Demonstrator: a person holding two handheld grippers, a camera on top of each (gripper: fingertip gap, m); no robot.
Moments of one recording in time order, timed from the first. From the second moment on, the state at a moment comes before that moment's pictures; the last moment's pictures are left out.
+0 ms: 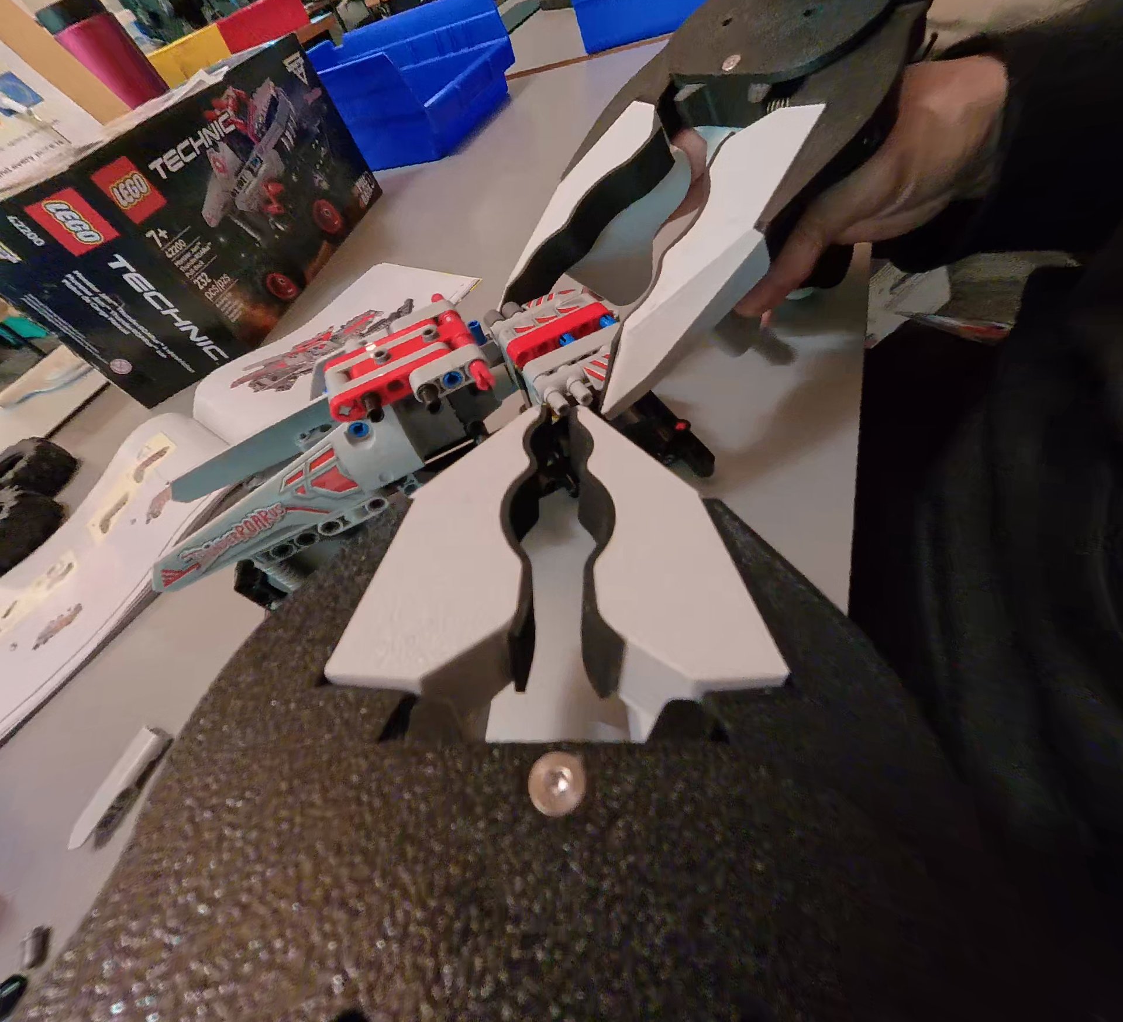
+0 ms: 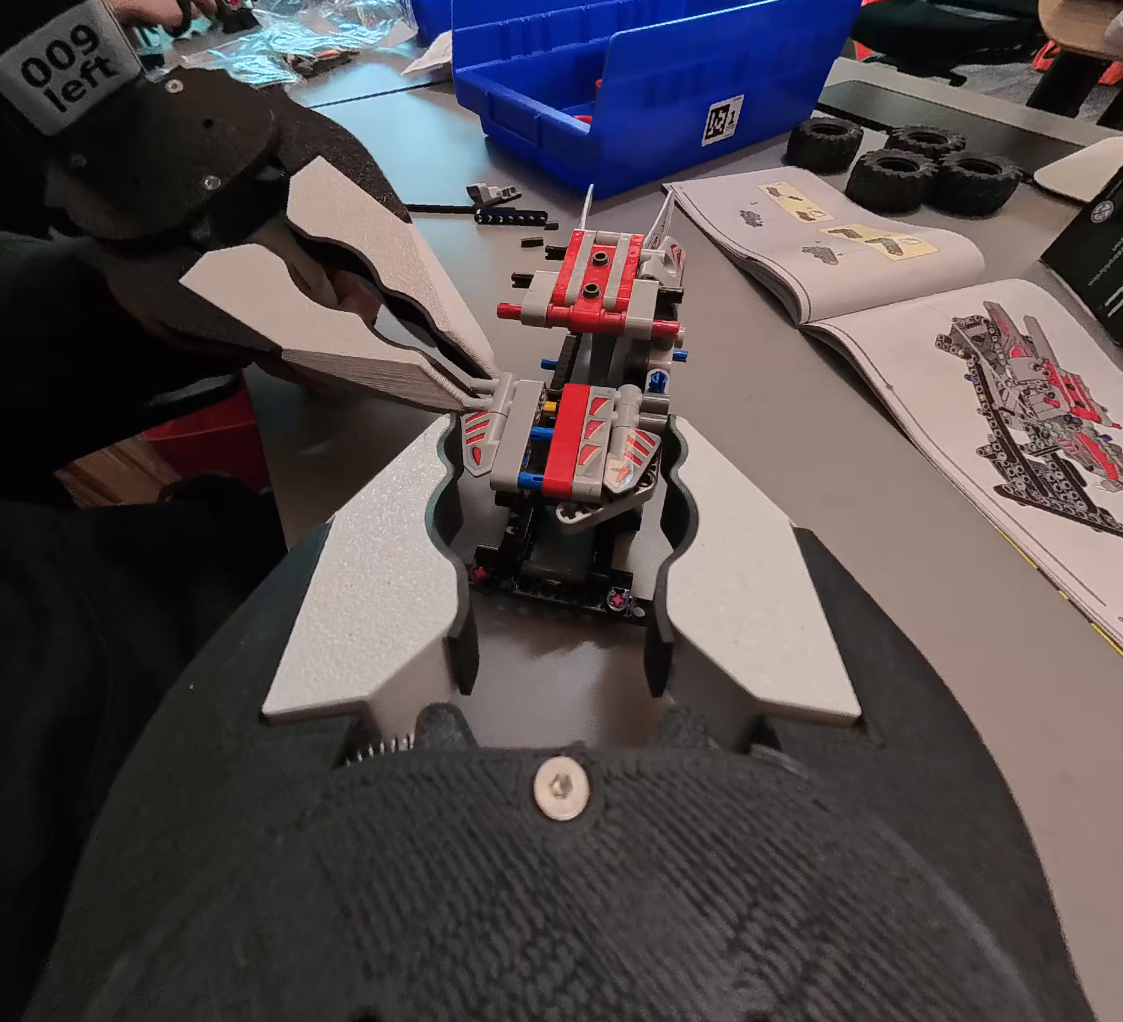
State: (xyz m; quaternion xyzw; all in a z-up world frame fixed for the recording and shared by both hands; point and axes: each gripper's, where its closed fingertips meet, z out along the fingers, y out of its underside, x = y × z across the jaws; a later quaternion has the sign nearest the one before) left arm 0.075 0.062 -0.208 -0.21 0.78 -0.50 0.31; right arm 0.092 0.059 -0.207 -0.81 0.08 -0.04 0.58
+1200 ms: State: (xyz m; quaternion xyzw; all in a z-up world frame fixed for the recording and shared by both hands) left arm 0.075 0.057 -0.193 -0.09 0.78 -0.39 0.48; right arm 0.107 0.053 -0.211 -0.82 0.05 -0.08 0.57
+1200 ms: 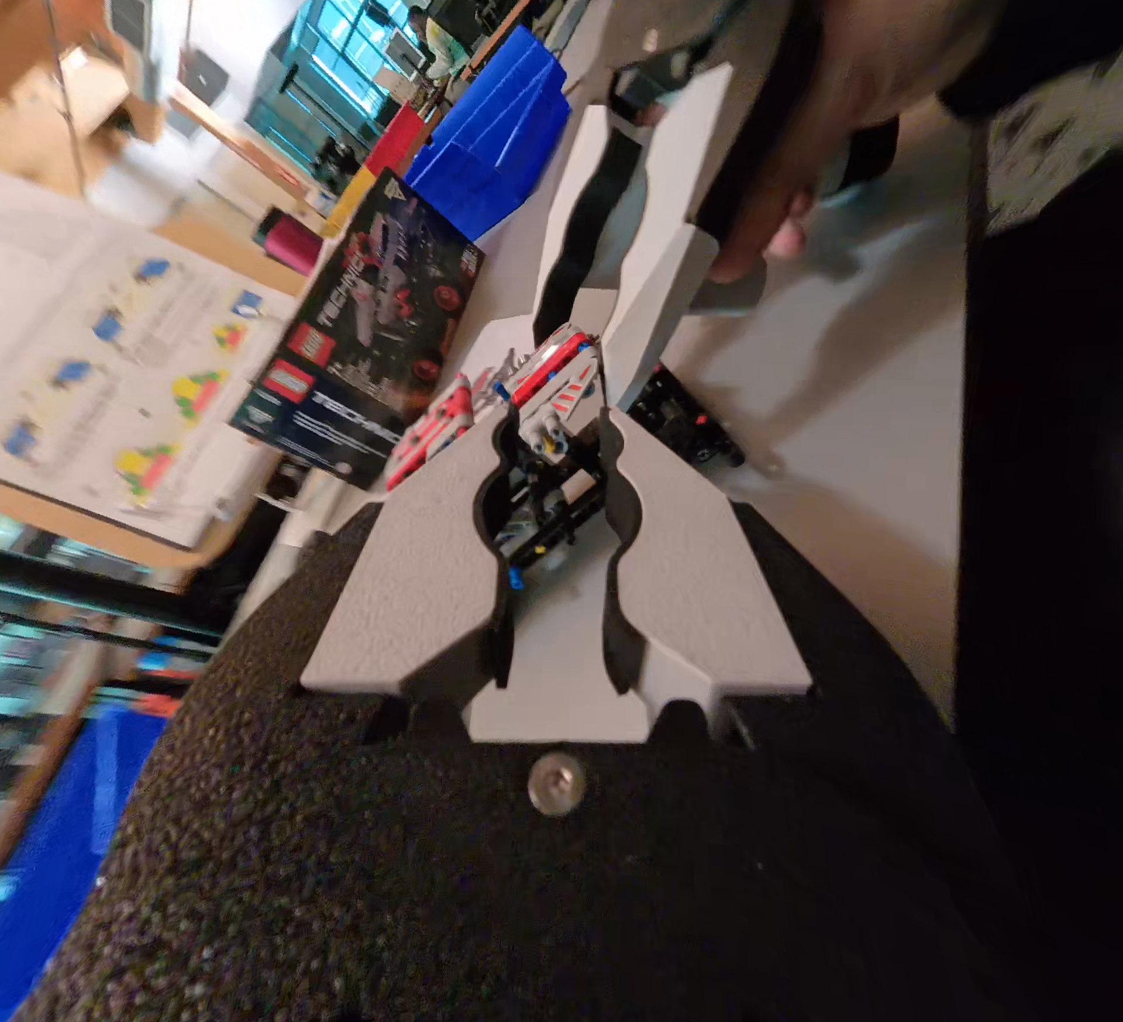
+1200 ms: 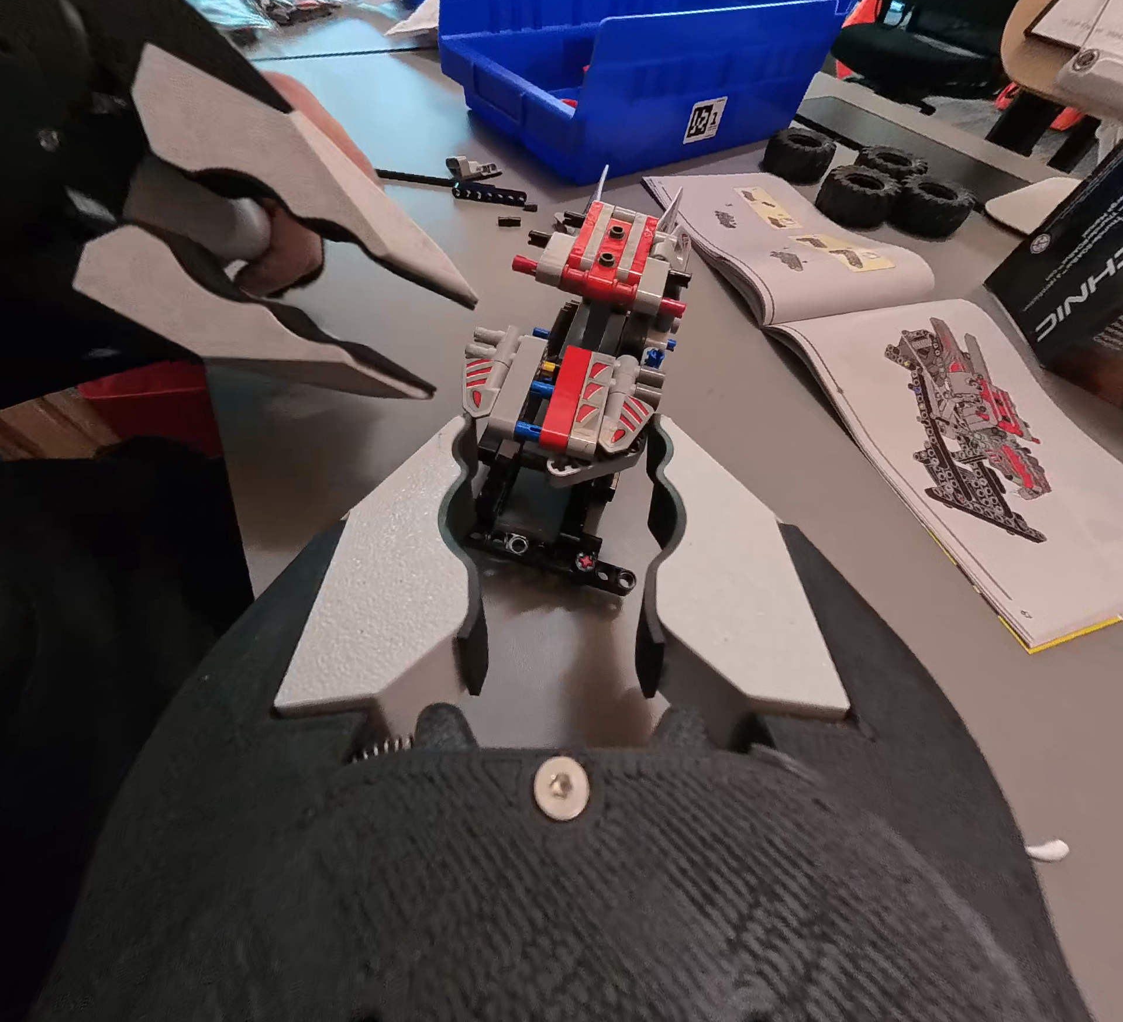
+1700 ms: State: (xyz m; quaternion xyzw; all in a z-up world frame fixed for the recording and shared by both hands) left arm 0.090 0.045 -0.210 0.08 0.77 -0.22 0.60; right arm 0.111 0.052 -0.213 -0.83 0.05 -0.10 0.55
